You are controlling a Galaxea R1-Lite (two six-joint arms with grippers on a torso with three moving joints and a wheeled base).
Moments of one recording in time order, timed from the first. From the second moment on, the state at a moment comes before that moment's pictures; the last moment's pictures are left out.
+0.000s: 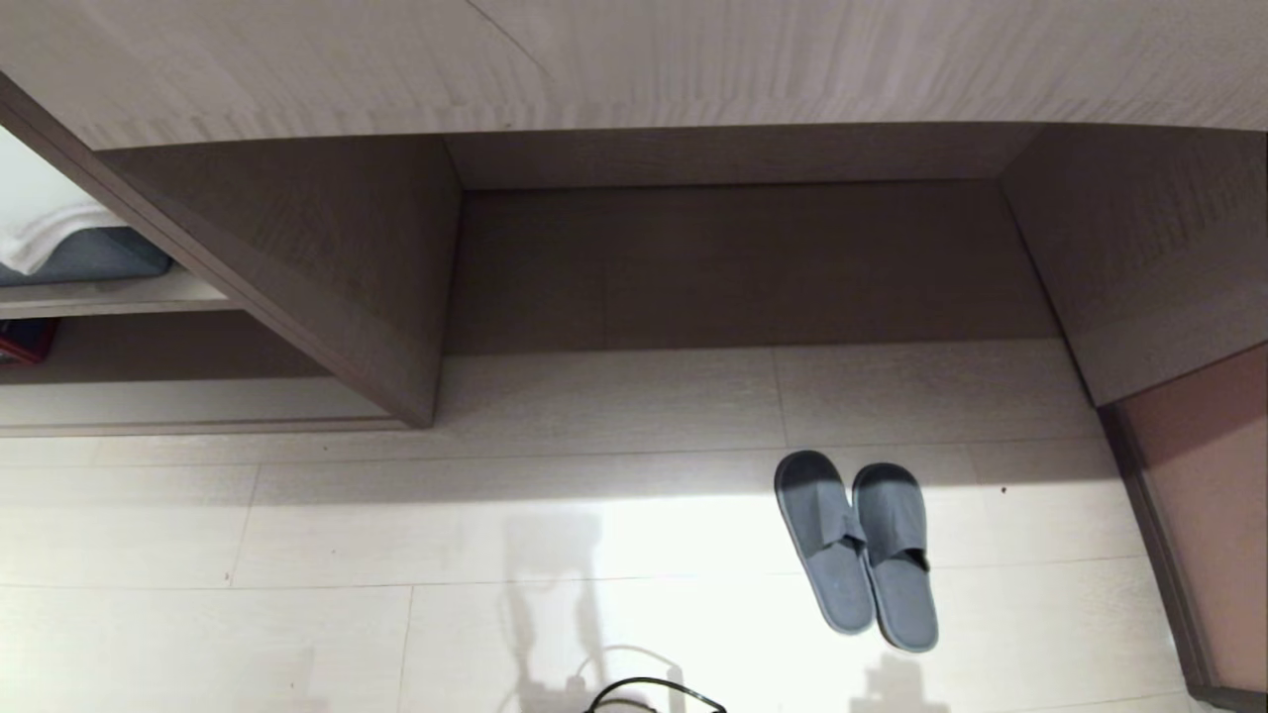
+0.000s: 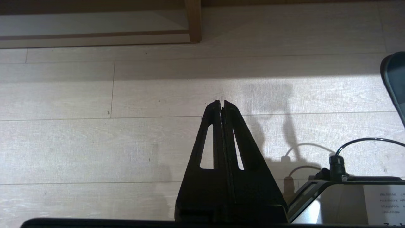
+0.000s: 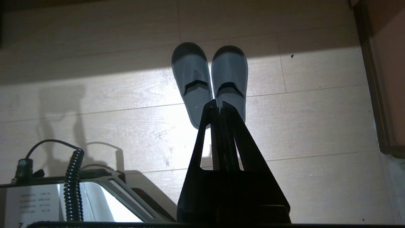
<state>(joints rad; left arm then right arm) 0.00 0.00 0.00 0.00 0.00 -0.01 0.00 0.00 0.00 0.11 -0.04 0.13</state>
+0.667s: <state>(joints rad) 0.00 0.00 0.00 0.00 0.00 -0.01 0.00 0.00 0.00 0.11 -0.04 0.13</state>
